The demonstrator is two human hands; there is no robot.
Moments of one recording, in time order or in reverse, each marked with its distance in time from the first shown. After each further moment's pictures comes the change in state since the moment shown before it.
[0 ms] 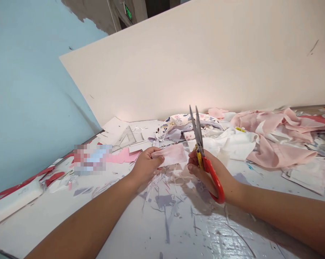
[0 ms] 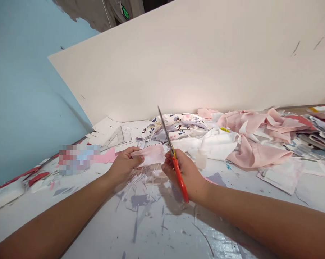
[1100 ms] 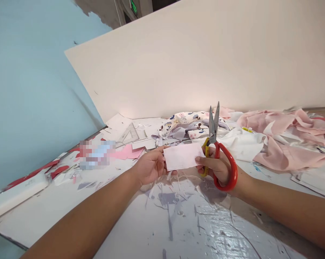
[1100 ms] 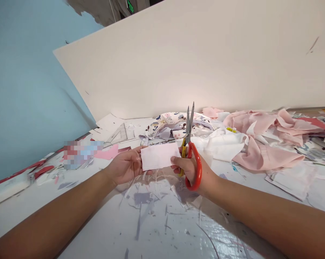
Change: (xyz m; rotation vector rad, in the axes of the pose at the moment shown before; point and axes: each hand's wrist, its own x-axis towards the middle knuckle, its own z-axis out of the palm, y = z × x) left_hand -0.009 0.019 -0.001 -0.534 -0.416 -0.201; right_hand 0.013 0.001 -0.005 0.436 0.000 0.270
